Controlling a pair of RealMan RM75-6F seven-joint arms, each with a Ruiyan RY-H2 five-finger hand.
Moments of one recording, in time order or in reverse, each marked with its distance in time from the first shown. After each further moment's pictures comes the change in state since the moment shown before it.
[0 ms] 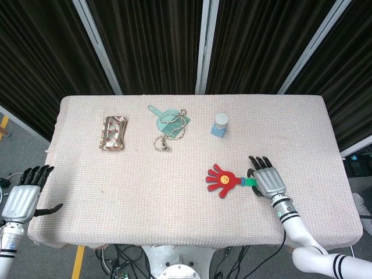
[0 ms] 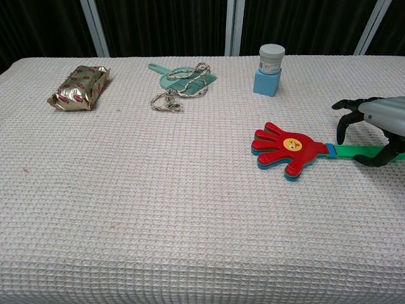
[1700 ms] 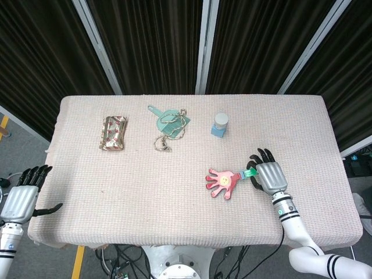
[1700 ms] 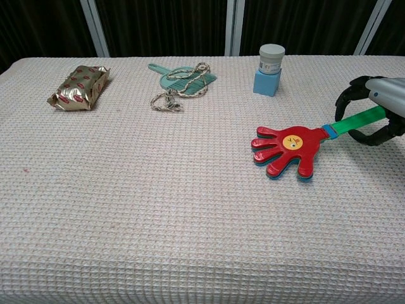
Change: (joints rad) left arm 0.007 -0.016 -0.002 0.028 0.004 0.012 -0.073; right arm -0.029 -0.076 0.017 0.101 -0.121 0.149 0.205
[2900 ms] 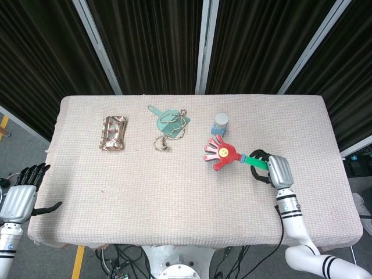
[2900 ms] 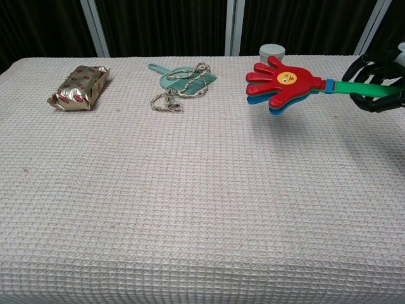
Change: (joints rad) left arm 0.010 -0.023 -0.010 0.032 0.008 0.033 -0.037; right arm -0.060 -0.064 0.103 0.070 -0.069 0.106 0.456
